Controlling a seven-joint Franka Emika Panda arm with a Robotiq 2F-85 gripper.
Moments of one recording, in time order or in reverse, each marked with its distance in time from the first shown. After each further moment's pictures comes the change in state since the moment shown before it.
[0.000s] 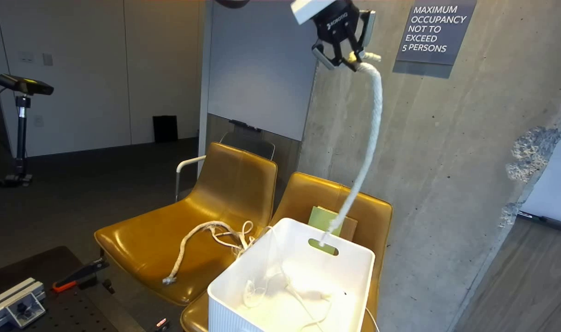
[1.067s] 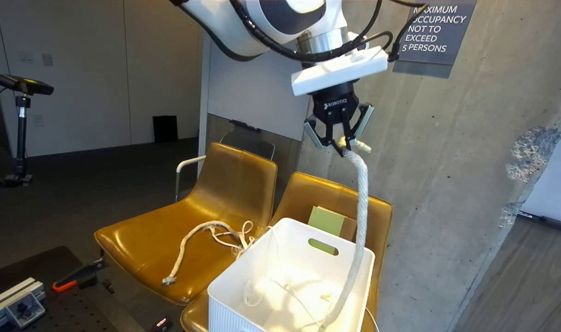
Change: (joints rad) arm -0.079 0.037 -0.004 -0.212 0.058 -0.095 -0.088
